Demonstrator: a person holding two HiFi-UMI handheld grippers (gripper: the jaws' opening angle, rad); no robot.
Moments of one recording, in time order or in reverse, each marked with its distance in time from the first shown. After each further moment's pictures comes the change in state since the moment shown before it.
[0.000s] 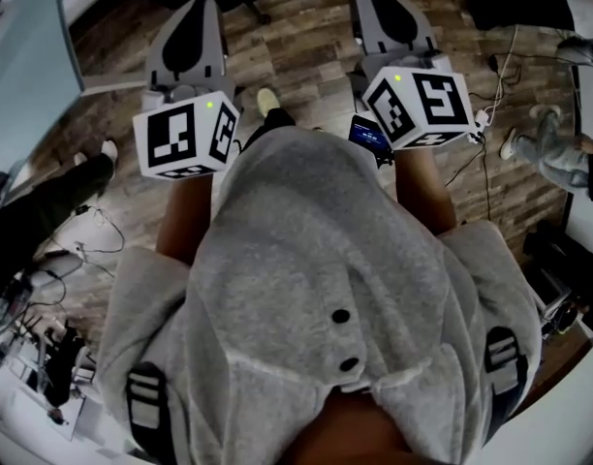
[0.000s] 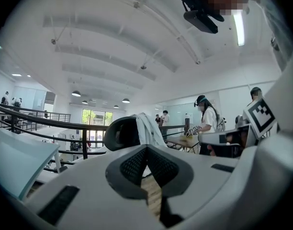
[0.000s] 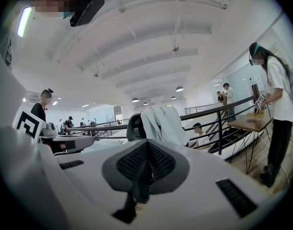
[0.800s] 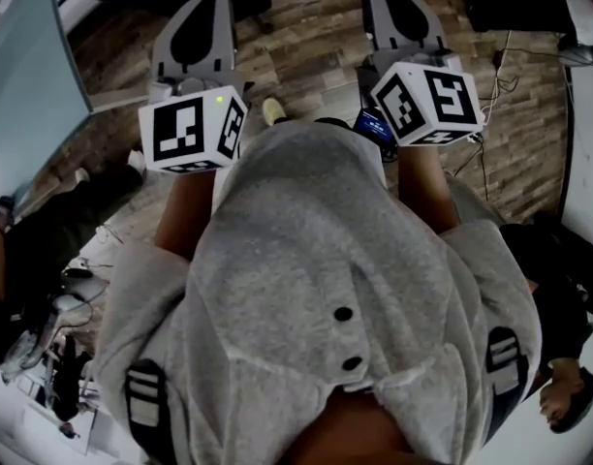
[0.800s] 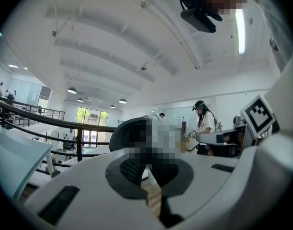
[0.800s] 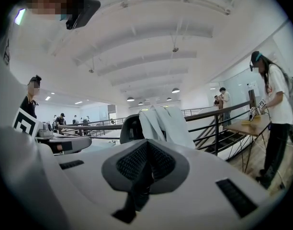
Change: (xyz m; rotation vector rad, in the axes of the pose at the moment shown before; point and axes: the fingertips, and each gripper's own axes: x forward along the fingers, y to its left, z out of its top) left arm 0.043 0.070 0.019 -0.034 -0.026 -0.068; right arm 0.076 0.022 0.023 -0.029 -0.007 -0.080
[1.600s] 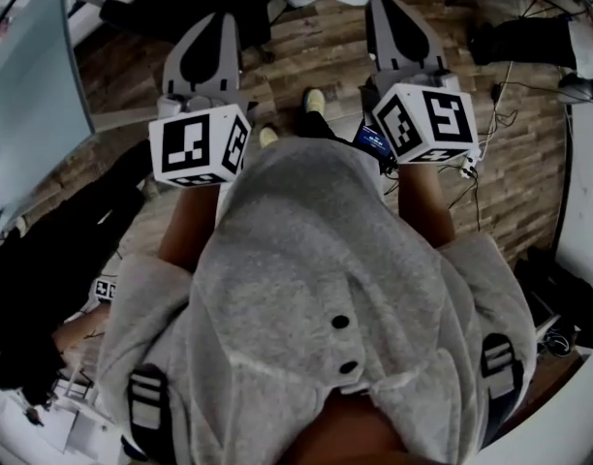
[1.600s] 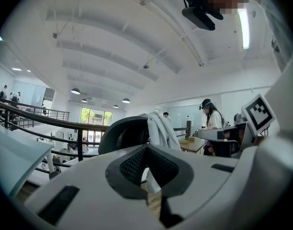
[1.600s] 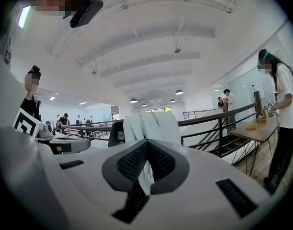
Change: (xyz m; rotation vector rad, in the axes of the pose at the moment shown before) left arm 0.058 -0.010 -0.006 -0.004 0.013 0.052; right arm 0.039 -0.056 0.013 -0.028 -0.011 0.045
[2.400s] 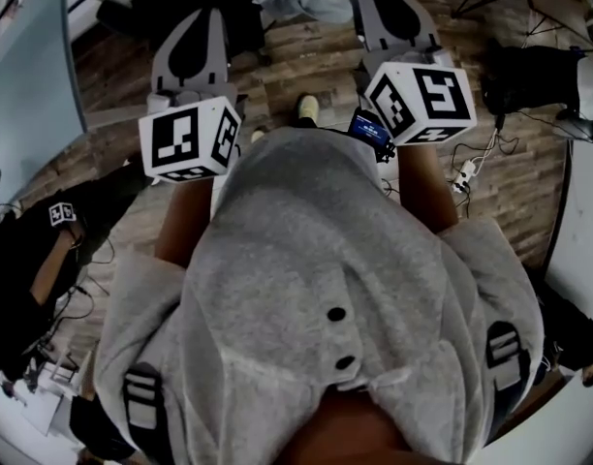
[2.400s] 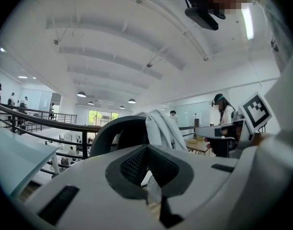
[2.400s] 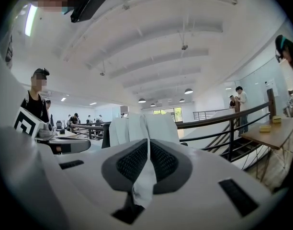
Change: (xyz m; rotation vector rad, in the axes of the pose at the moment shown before) left arm 0.063 -0.008 0.003 0.015 0.007 0.098; right arm 0.062 -0.052 0.013 -0.027 0.003 0.130
